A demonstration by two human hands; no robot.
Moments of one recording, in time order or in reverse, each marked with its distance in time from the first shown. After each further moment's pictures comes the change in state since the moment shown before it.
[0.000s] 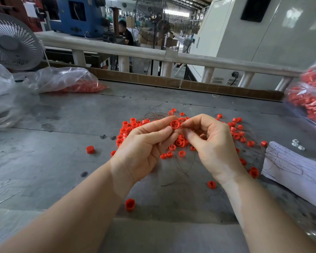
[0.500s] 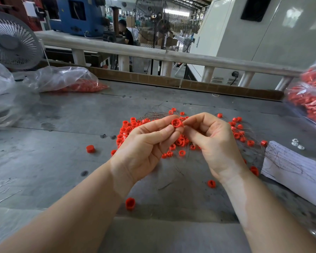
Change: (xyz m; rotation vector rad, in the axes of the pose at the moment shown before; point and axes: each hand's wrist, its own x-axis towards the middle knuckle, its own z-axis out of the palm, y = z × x) left_hand -0.002 0.000 0.001 -0.033 -0.052 -0.007; right_hand 0.001 0.002 -0.001 0.251 -0.008 0.084
